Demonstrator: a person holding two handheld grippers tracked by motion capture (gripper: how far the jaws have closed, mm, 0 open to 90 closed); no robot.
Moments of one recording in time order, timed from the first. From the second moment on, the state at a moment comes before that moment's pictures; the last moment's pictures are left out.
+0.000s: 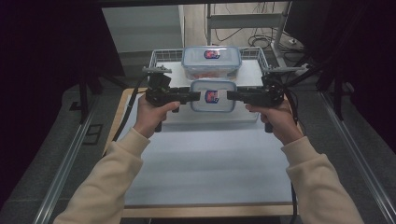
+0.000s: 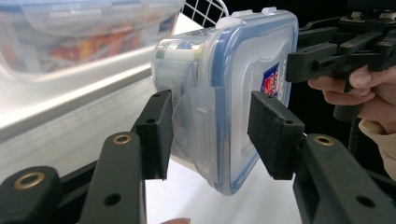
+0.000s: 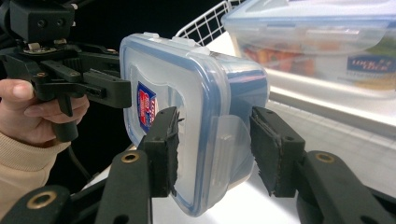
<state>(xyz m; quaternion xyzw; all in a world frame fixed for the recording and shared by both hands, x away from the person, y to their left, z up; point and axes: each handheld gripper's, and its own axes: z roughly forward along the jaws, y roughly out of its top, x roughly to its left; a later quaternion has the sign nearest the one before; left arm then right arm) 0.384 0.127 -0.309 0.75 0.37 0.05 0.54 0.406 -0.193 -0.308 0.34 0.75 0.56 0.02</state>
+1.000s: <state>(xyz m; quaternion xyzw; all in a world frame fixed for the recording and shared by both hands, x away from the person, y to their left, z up) 0.472 0.135 -0.250 0.75 0.37 0.05 0.55 0.490 -0.185 -0.242 0.34 0.76 0.55 0.03</state>
